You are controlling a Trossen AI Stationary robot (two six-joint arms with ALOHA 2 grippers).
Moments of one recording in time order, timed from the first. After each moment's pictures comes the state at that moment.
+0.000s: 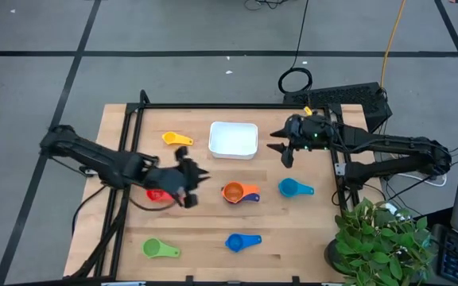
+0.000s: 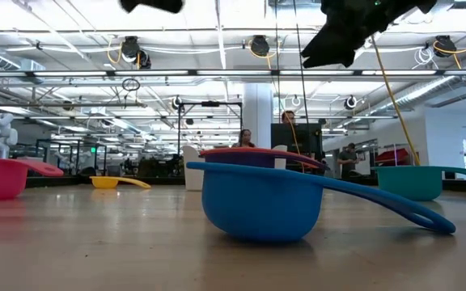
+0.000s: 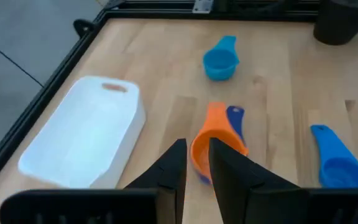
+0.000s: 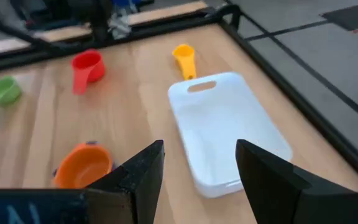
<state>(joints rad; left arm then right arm) -0.34 1.27 1.12 -0.53 -0.50 -0.27 -0.21 0.99 0.81 -0.32 0.03 0.11</state>
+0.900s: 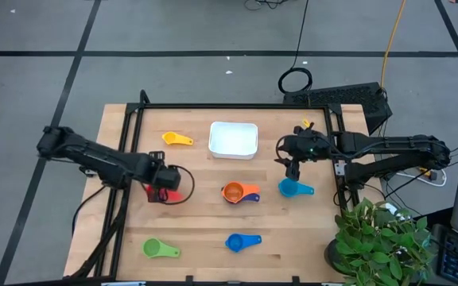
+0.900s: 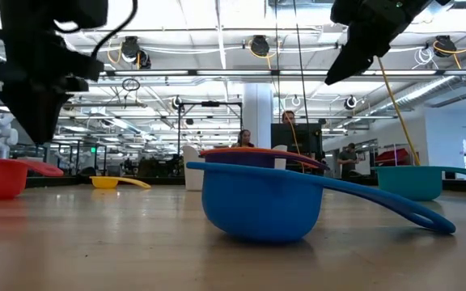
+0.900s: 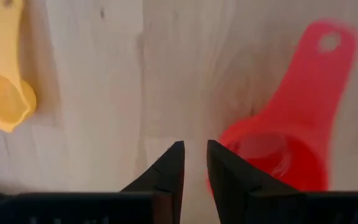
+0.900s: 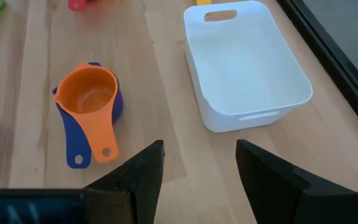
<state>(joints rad) -0.20 1.27 0.81 -1.12 -0.21 -0.23 -0.08 1.00 0.81 -0.56 0.13 0.11</state>
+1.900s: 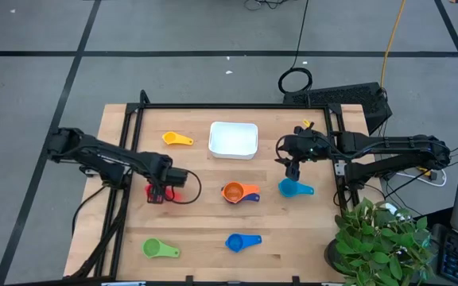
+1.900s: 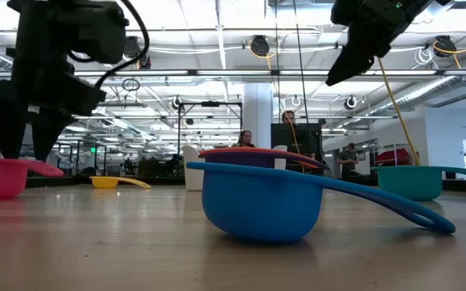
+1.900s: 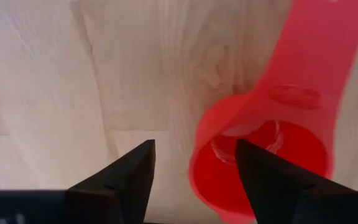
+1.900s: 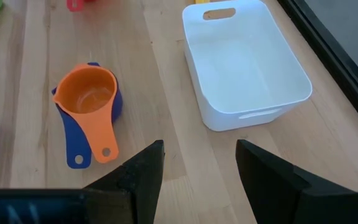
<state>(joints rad) -0.12 1.41 0.80 -1.10 -0.05 -0.07 -0.08 1.00 0.81 -0.56 0.13 0.12</state>
